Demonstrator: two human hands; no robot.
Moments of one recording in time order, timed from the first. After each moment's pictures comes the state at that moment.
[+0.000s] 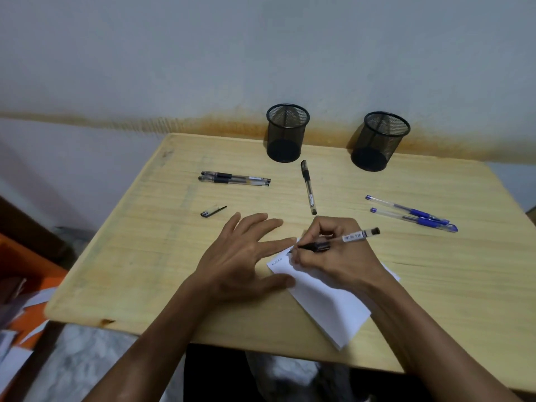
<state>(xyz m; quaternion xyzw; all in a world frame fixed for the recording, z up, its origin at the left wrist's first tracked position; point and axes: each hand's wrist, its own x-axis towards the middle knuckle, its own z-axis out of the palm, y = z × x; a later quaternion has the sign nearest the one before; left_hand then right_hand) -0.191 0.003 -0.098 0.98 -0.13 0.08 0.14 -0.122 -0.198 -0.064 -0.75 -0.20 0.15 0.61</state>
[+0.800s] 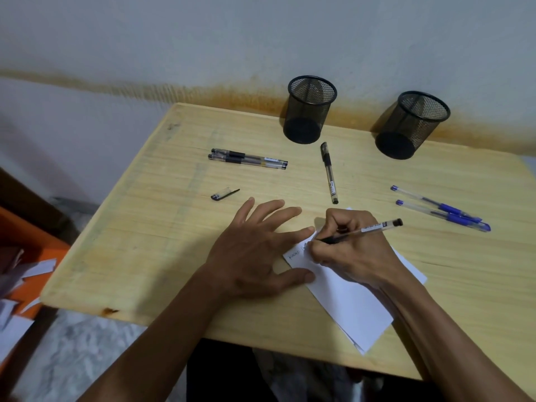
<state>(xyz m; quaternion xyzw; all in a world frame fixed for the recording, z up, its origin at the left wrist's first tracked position) -0.191 0.003 -0.097 0.98 -0.12 0.07 0.15 -0.112 -0.186 -0.084 -0.79 -0.23 0.12 0.56</state>
